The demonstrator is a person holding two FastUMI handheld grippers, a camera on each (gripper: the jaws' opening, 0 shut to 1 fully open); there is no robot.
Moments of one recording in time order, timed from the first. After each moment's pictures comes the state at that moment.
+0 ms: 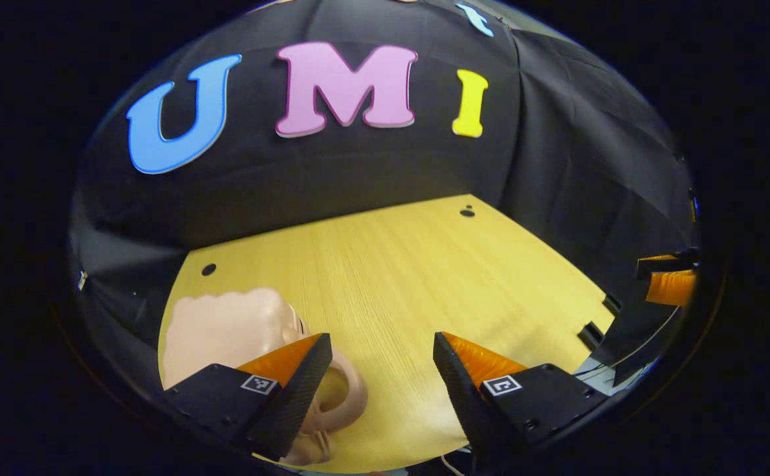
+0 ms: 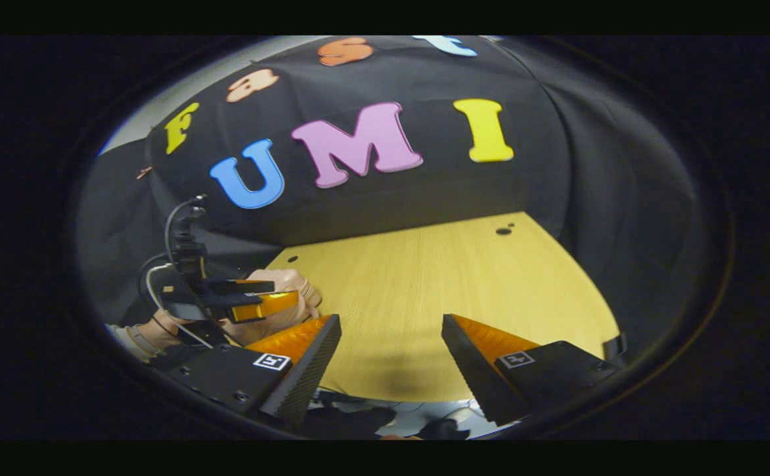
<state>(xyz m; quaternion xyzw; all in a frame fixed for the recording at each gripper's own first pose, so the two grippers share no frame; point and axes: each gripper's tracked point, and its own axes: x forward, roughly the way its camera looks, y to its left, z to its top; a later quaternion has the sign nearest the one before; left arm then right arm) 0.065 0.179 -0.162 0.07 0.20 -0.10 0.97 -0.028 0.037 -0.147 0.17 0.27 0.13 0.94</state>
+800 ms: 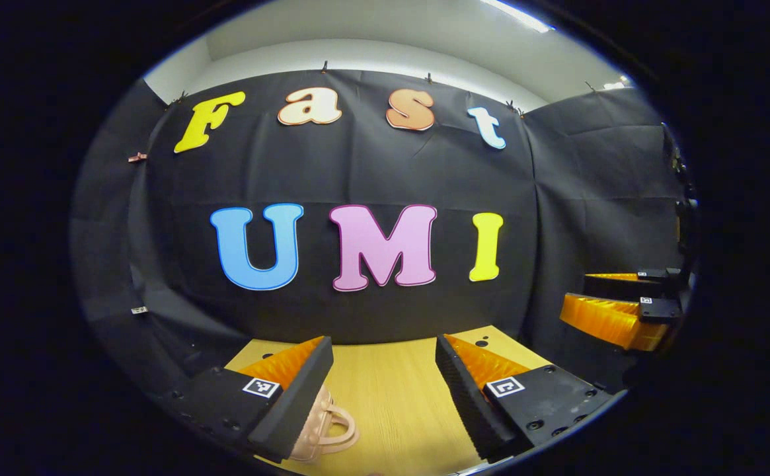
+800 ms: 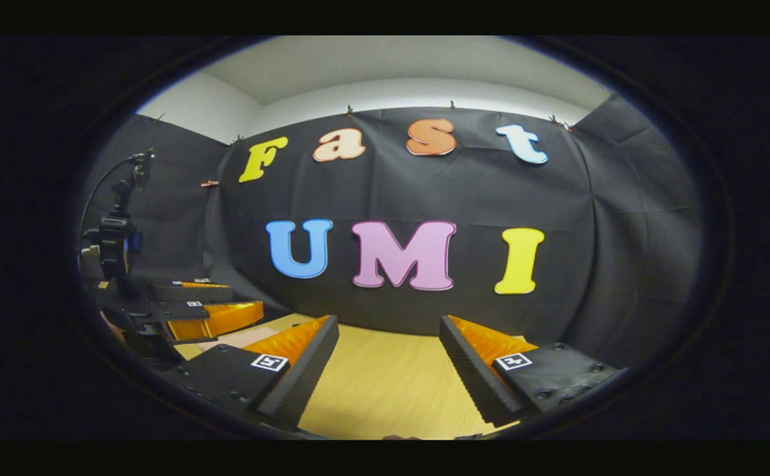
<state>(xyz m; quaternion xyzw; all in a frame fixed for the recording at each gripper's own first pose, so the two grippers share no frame) -0.052 0.129 0.023 0.05 -0.05 -0.03 1.00 -0.003 0.017 0.022 0.08 0.00 0.16 0.98</state>
